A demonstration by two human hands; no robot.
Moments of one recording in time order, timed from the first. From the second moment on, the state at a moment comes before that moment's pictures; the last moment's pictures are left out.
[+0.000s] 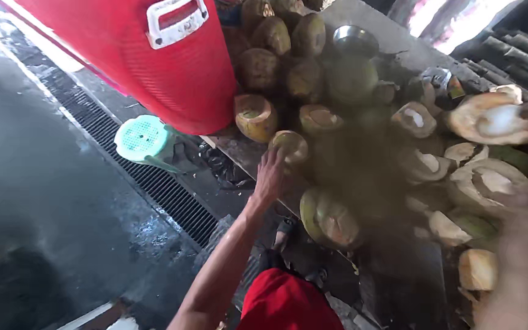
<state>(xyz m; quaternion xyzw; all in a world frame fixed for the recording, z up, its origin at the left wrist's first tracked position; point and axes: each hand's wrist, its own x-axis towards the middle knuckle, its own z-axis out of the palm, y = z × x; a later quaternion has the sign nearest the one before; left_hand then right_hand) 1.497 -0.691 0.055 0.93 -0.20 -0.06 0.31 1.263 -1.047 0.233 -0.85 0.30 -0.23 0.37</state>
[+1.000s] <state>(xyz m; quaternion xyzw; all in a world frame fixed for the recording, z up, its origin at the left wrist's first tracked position) 1.548 -0.636 -0.005 0.79 0.03 -0.04 0.61 1.302 -0.962 0.129 -0.80 0.26 -0.15 0.51</state>
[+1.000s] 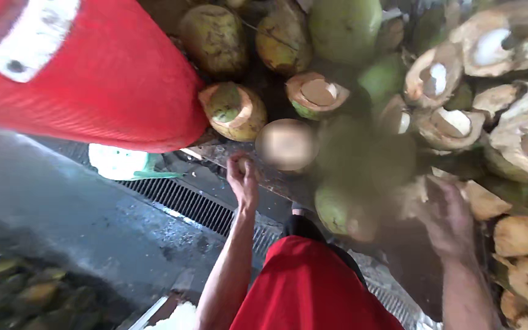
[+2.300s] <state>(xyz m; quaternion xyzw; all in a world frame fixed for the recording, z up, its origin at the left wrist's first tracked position) 1.322 -0.751 0.000 0.76 0.00 -0.21 0.62 0.942 -0.973 0.121 -0.80 0.45 0.18 0.36</state>
